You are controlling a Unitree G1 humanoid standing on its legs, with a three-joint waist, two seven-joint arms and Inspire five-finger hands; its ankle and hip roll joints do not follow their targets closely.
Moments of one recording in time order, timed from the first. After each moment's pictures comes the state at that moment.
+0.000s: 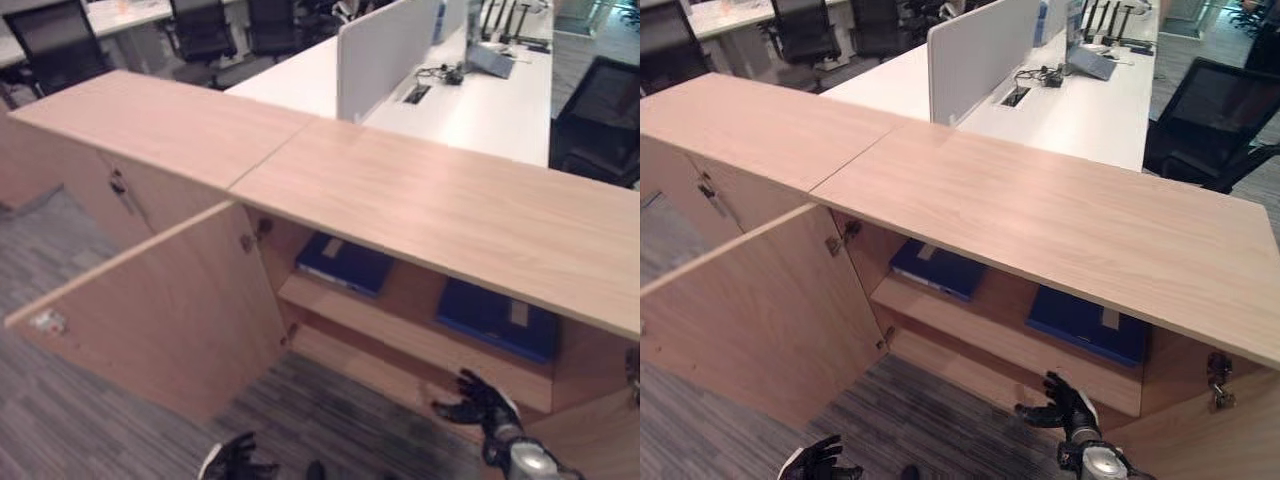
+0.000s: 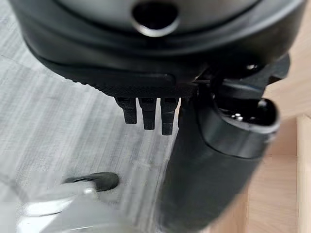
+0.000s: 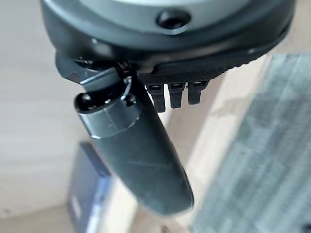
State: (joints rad) left arm 0.10 0.29 -0.12 1.10 -0.15 -0.17 -0.06; right arm 0.07 -0.38 0.18 0.75 0.35 -0.14 0.03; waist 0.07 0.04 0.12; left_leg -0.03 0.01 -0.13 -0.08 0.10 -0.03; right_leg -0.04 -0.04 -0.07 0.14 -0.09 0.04
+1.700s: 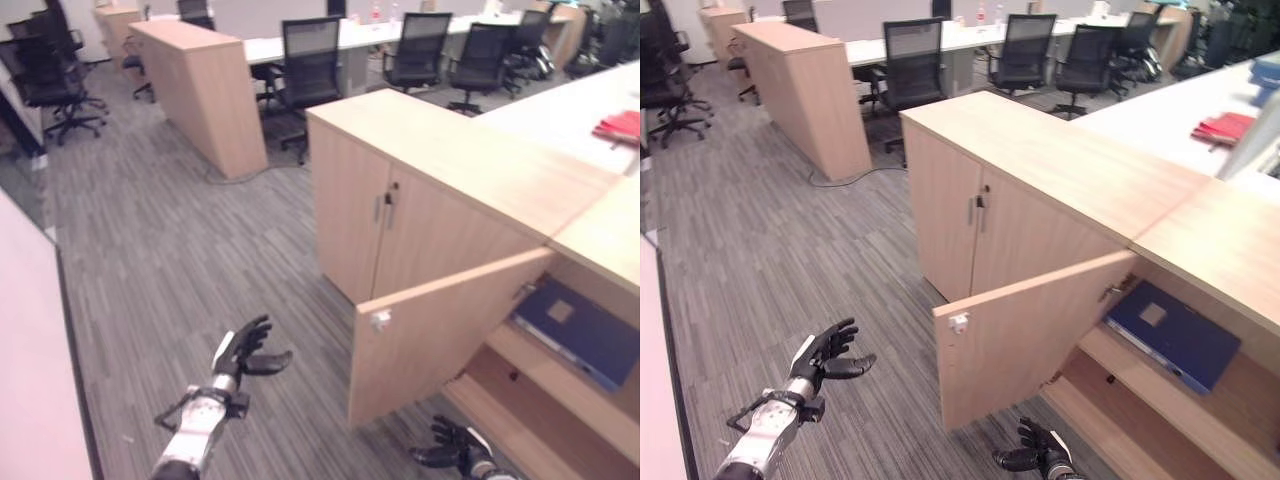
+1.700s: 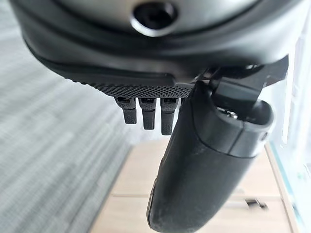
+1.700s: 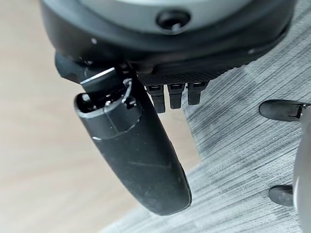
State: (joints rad) left arm -0.12 0.38 -0.16 0.65 -0.27 -0.17 -0.03; right arm 0.11 -0.29 0.21 0.87 0.29 -0.09 0.06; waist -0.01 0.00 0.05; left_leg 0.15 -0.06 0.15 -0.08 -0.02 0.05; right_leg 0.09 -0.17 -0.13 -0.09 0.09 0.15
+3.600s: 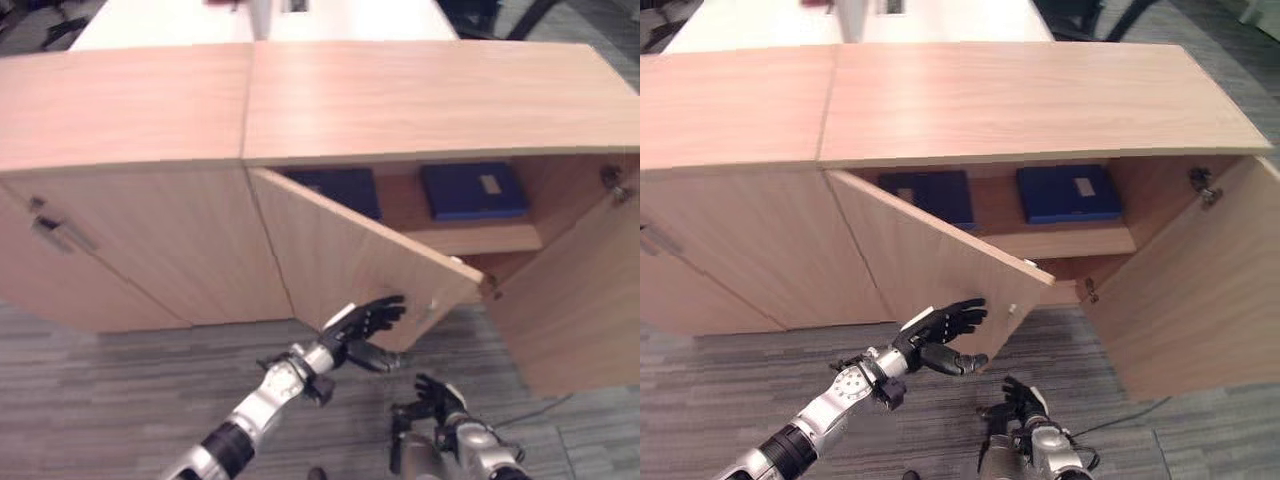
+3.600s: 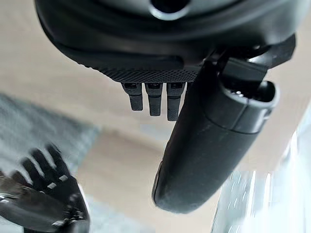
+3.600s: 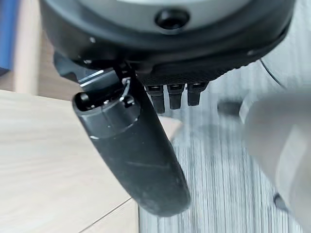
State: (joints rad) left arm -0.27 0.33 -0.67 0.32 -0.47 -0.14 -0.16; right arm -0.11 -0.20 0.25 0.97 0.27 -0.06 -0.02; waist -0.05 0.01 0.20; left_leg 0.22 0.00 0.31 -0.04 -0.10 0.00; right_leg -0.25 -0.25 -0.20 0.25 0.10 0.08
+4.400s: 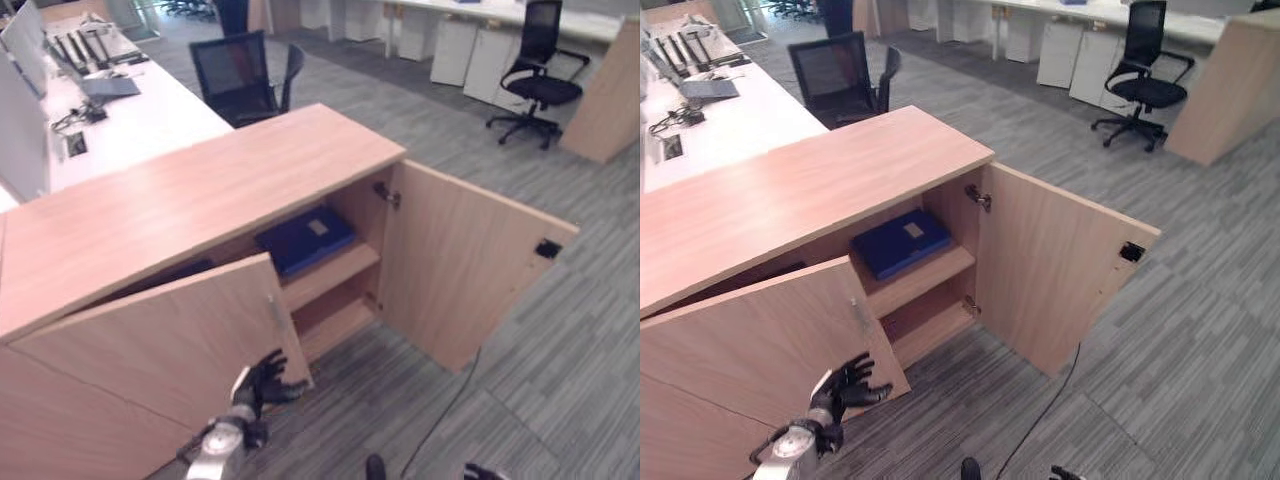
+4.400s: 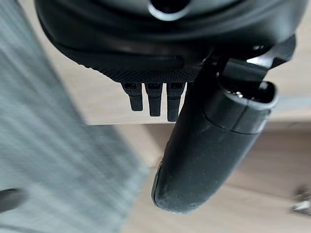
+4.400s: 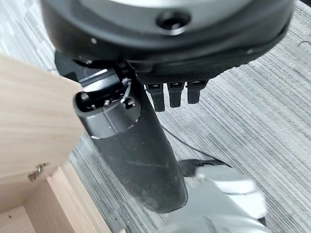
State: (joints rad) left arm 0.05 0.28 -0.24 0.76 -0.34 -0.15 -0.04; right arm 0.04 -0.31 0.12 1.19 0.28 -0.06 0.01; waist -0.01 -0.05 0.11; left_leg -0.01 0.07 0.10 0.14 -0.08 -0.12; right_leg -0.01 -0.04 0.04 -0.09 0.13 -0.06
